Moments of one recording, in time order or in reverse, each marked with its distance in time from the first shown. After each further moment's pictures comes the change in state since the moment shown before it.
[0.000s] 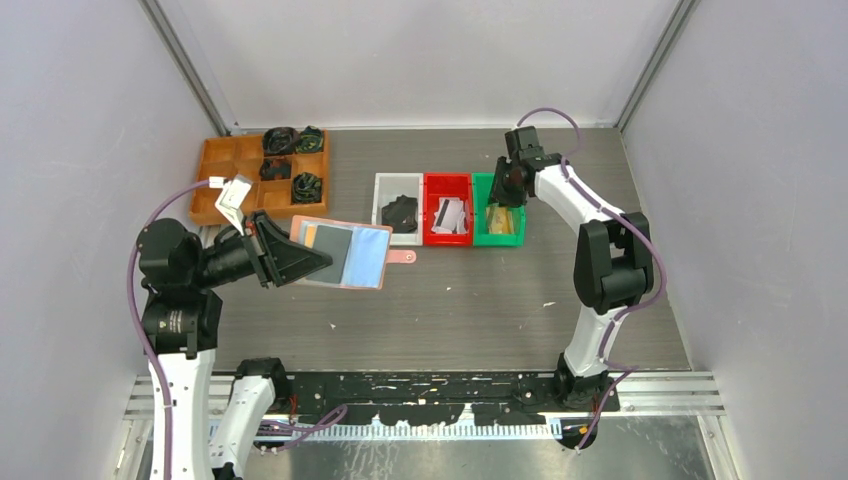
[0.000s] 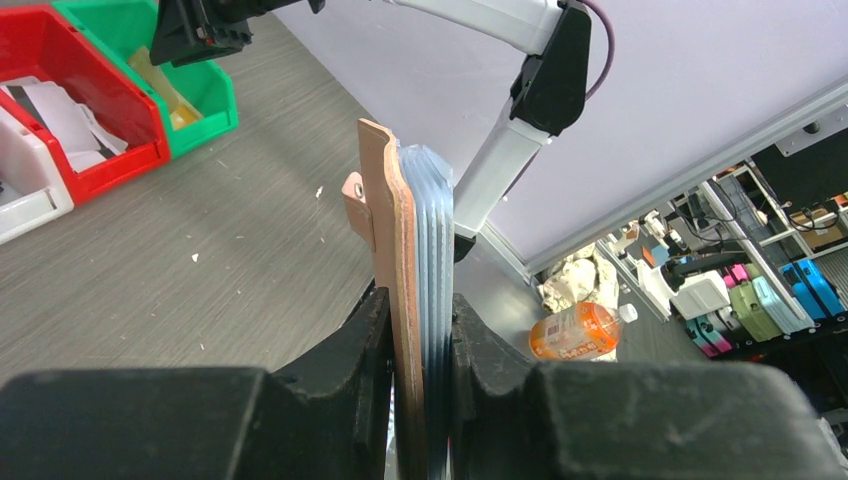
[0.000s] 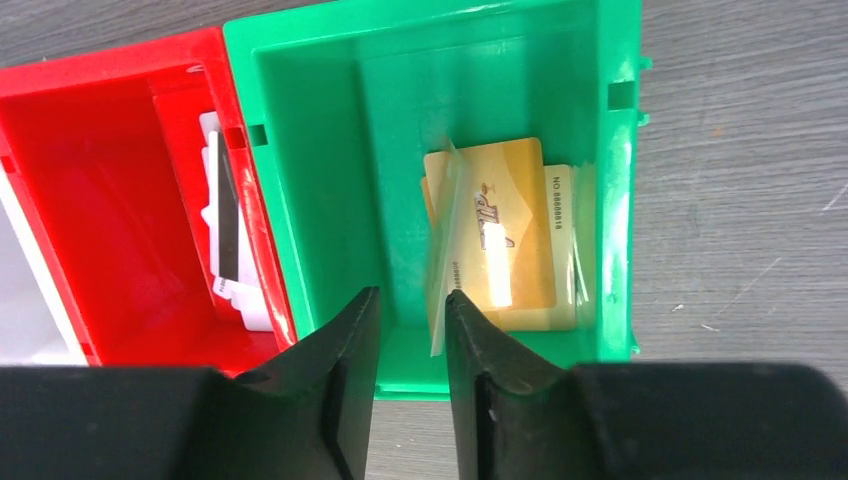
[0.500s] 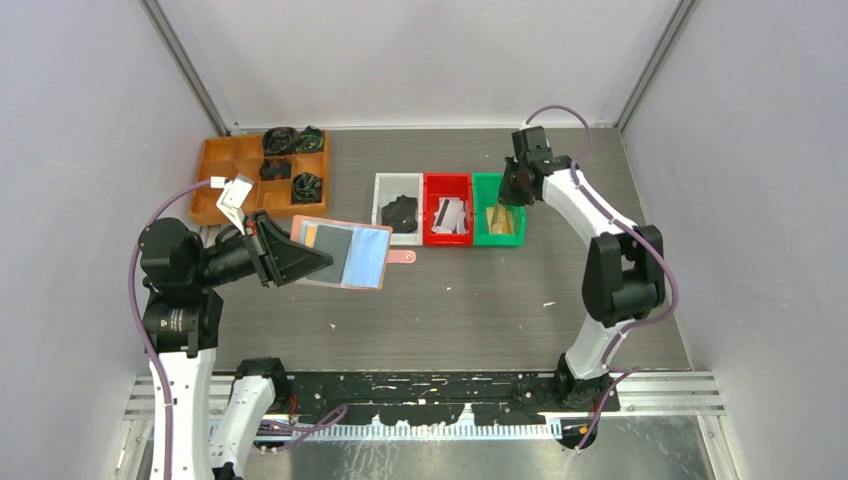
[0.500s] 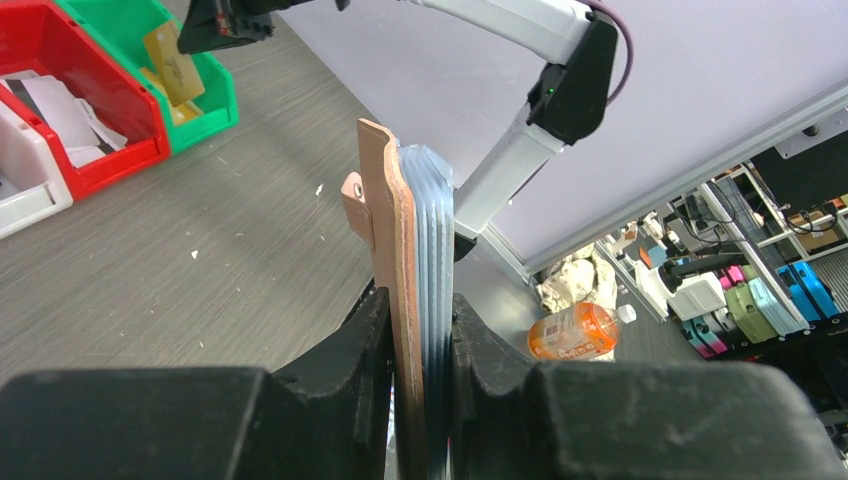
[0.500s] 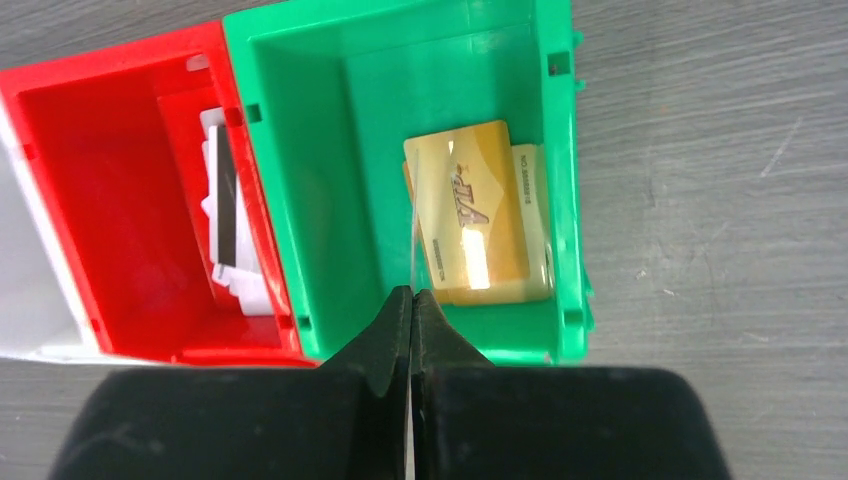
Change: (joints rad) left arm 0.000 0.002 -0.005 0.000 -0.001 0.000; right arm 0.002 -0.130 -0.064 -0.014 0.050 0.002
